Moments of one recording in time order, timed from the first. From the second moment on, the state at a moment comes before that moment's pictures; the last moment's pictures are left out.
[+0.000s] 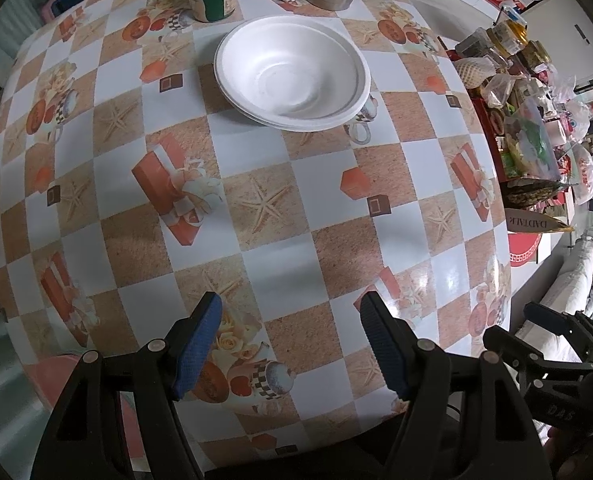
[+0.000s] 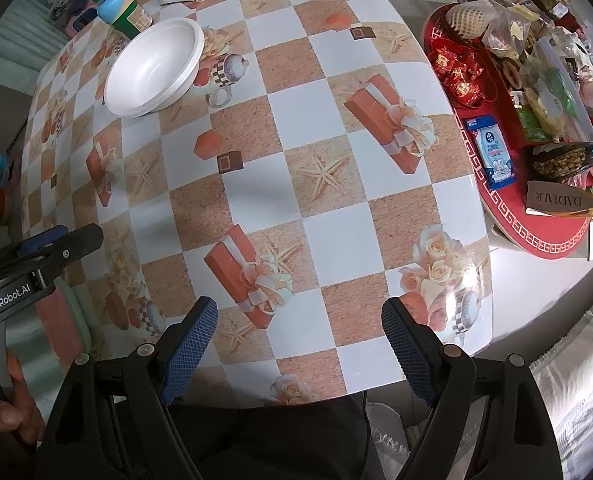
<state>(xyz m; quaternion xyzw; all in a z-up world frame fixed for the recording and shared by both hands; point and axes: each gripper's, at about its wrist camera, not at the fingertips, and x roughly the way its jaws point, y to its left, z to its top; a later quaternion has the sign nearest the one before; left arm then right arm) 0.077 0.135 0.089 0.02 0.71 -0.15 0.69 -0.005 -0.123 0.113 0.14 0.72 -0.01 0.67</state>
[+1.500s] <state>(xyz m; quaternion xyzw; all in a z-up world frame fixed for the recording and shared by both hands) 0.156 0.185 0.117 0.04 0.65 -0.08 0.75 0.104 -0.089 0.146 0.09 0.67 0.05 0.74</state>
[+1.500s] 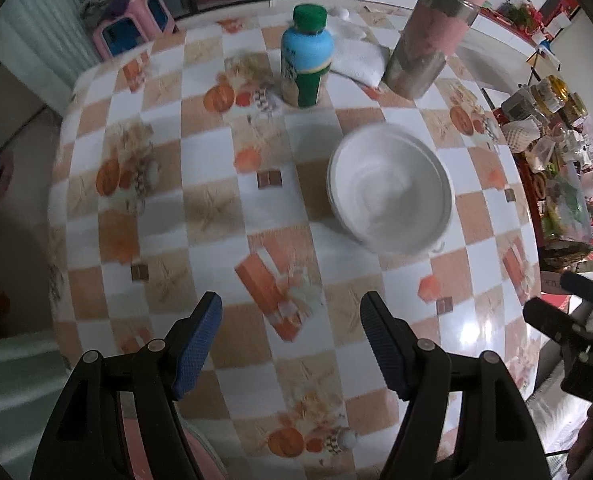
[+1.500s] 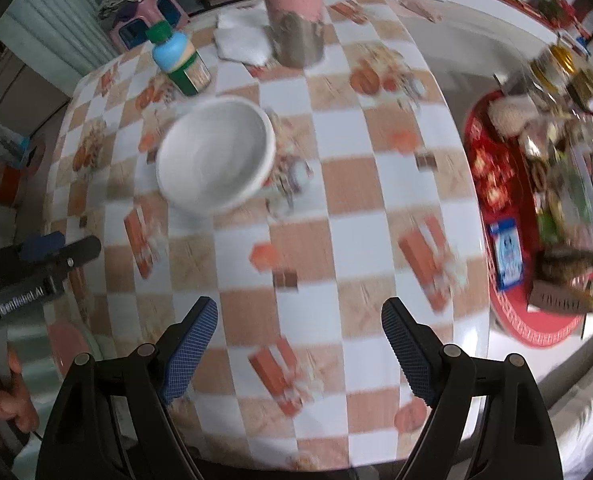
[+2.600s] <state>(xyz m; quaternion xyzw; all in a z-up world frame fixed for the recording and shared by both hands) 0.215 0.169 0.061 0.03 0.68 -0.05 0.73 0.212 -0.058 0.088 0.02 0.70 0.08 0.71</state>
